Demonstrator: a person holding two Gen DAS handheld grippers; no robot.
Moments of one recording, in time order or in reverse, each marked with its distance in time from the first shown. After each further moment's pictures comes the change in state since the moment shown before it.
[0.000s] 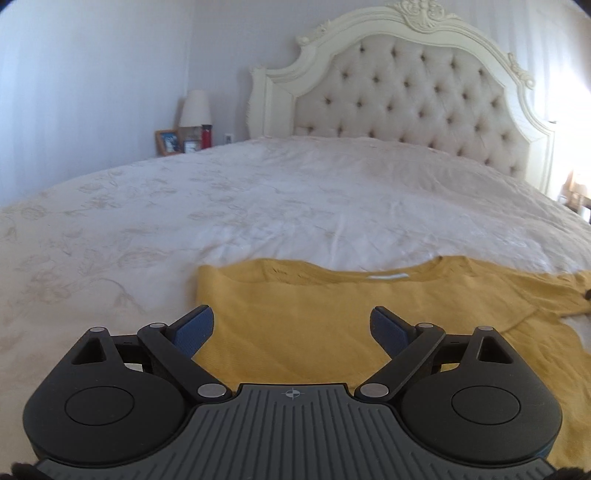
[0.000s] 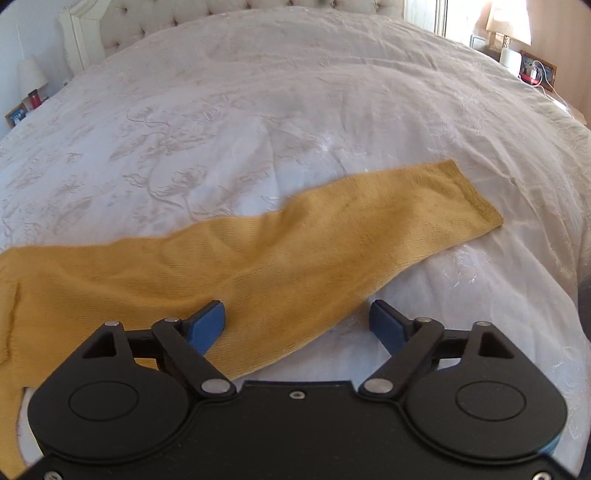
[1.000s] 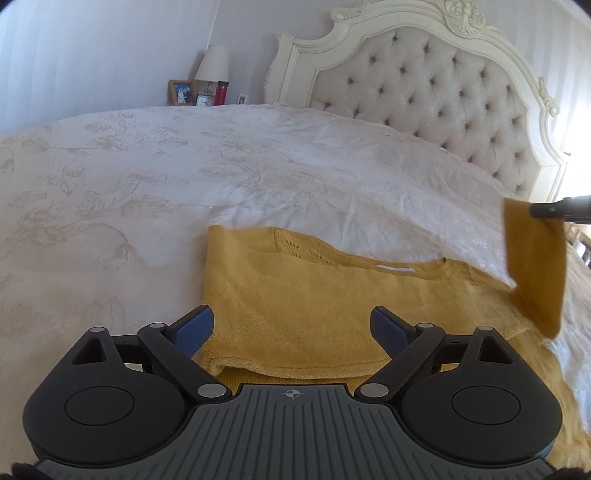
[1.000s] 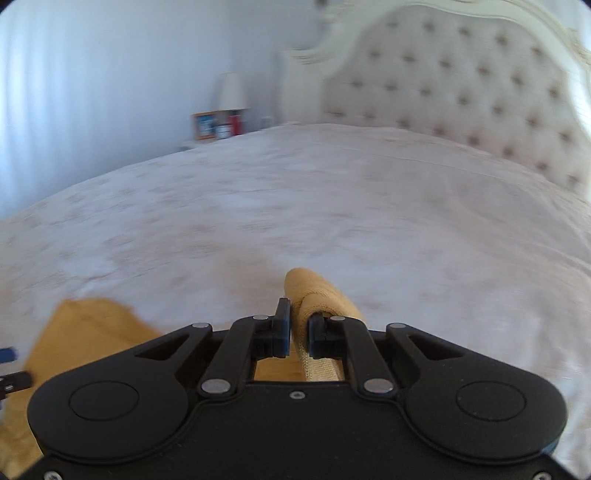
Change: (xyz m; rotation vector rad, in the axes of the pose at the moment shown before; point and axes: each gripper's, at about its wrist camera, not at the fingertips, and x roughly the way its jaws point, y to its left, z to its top) left arm 0.009 0.030 0.000 -0.189 0.097 -0.037; right arm -0.120 0.281 0.002 -0.469 -0.303 0.408
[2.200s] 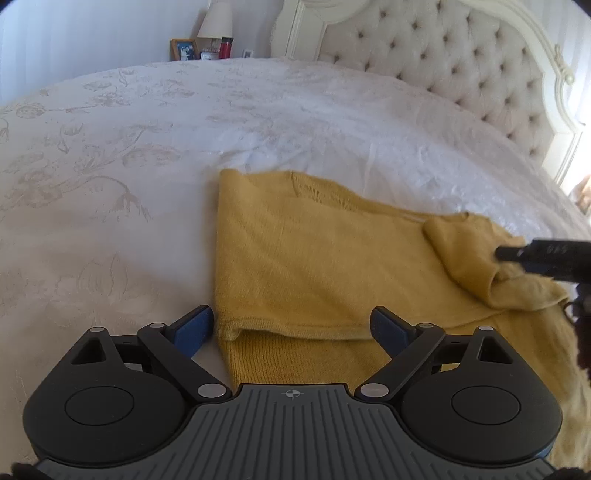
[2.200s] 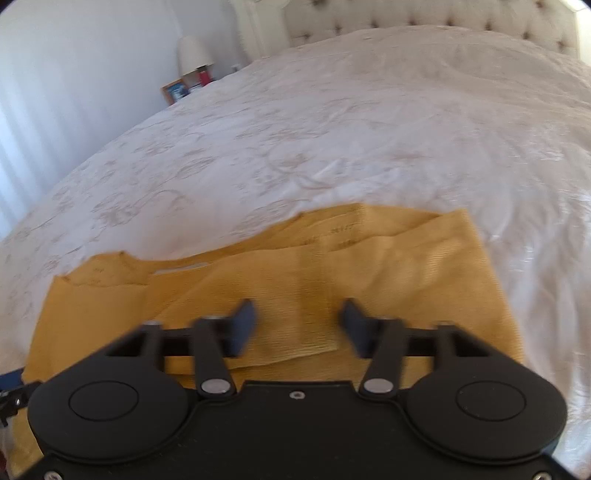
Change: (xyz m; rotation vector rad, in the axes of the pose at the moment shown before) left arm 0.019 0.013 -0.008 0.009 0.139 0.021; right arm 0.063 0.000 -0.078 0.317 0.168 0.036
